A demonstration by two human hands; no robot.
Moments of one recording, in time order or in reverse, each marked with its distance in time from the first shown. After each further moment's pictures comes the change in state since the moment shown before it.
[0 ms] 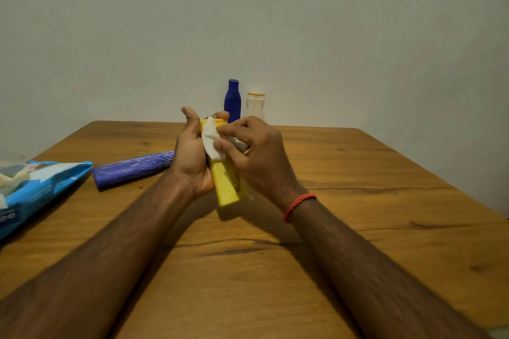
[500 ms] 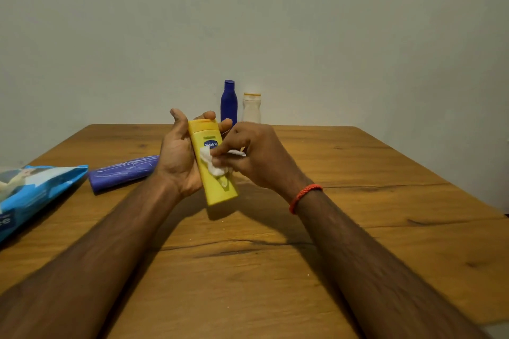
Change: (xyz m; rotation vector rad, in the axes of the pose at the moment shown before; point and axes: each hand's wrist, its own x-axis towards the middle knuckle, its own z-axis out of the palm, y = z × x) left_hand -0.004 0.010 -0.004 0.008 -0.010 -0.011; right_hand 0.009 0.008 -0.020 0.021 -0.312 -0.029
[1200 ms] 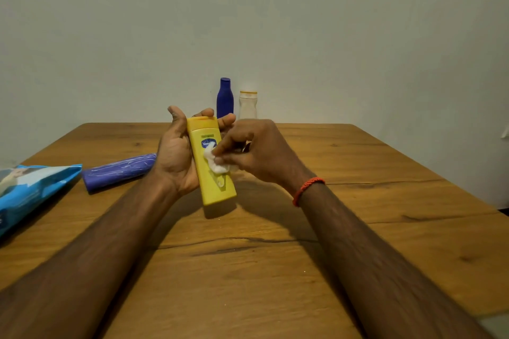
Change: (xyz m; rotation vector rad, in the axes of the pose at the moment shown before) left_hand 0.001 -0.002 0.001 0.008 -0.058 0.004; right_hand 0.000 0.006 -0.011 0.039 -0.040 0.016
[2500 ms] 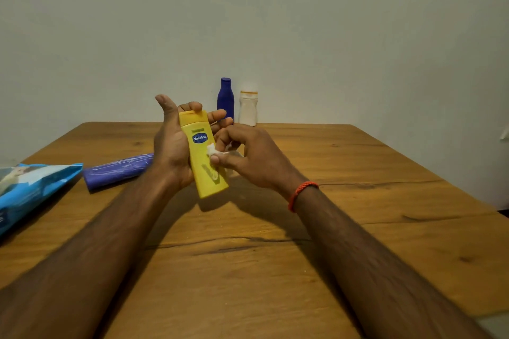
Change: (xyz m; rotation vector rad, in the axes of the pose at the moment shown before) left_hand -0.004 0.012 0.019 0.261 0.216 0.160; right_hand 0.000 -0.004 0.015 0.075 -0.038 0.160
